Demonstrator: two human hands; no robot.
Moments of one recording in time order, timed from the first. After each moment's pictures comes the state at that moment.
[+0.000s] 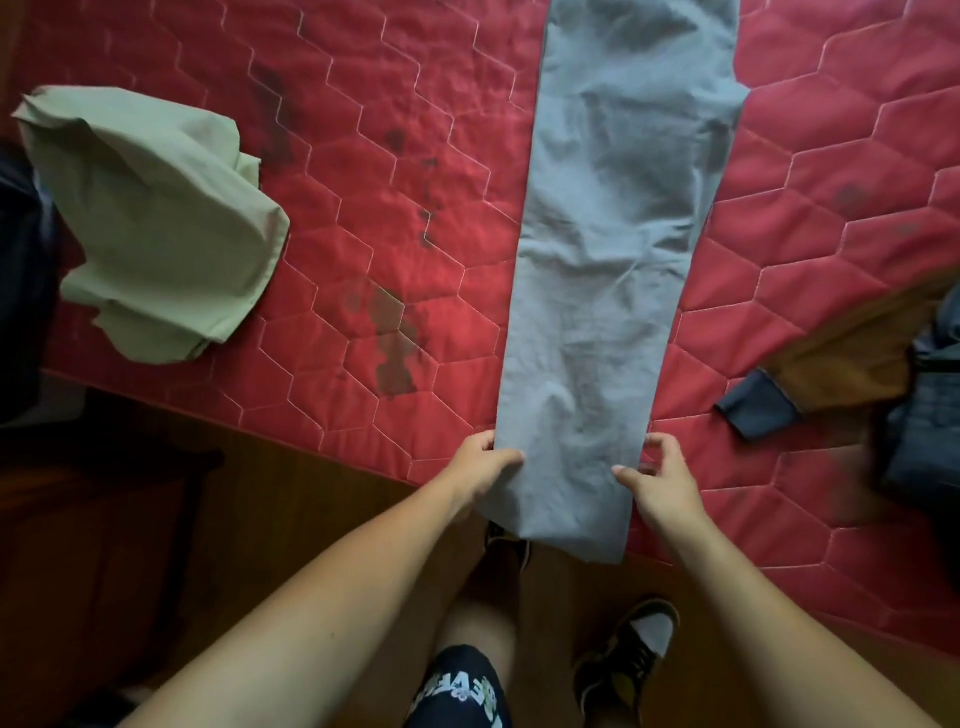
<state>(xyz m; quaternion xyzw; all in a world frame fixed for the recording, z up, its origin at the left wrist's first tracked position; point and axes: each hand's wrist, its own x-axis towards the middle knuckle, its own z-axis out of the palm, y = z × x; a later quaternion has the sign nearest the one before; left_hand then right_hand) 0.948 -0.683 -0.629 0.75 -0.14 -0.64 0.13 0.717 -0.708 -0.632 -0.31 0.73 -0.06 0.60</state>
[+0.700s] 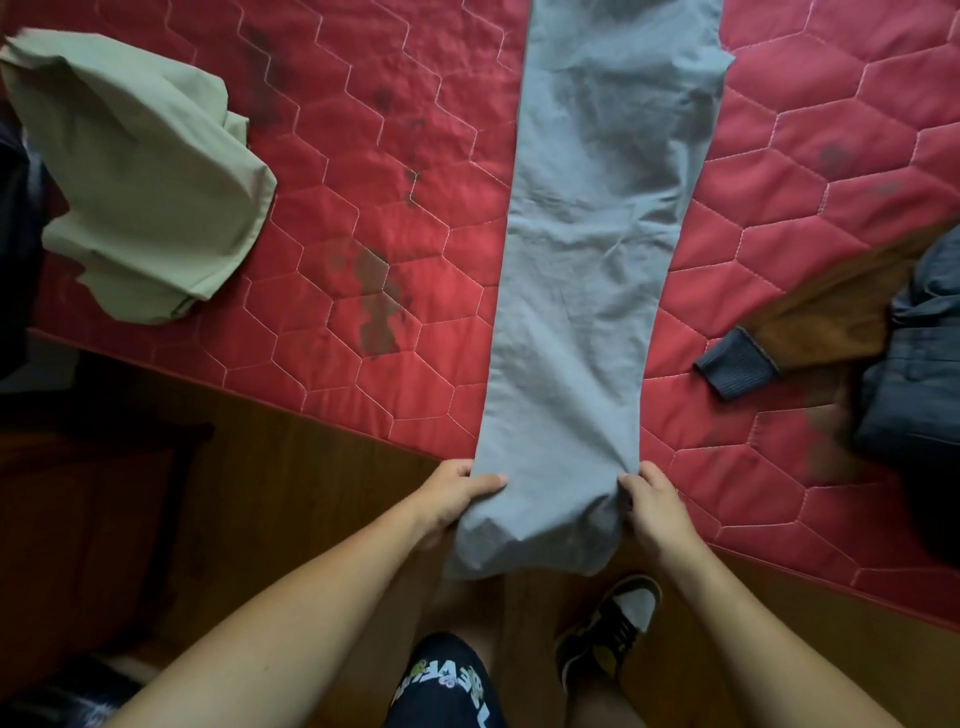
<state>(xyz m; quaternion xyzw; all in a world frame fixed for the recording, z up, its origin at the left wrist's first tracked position) 0.937 -0.592 -0.632 0.70 -0.10 -0.69 0.14 0.680 -0.640 -0.646 -0.24 0.71 -0.08 0.66</state>
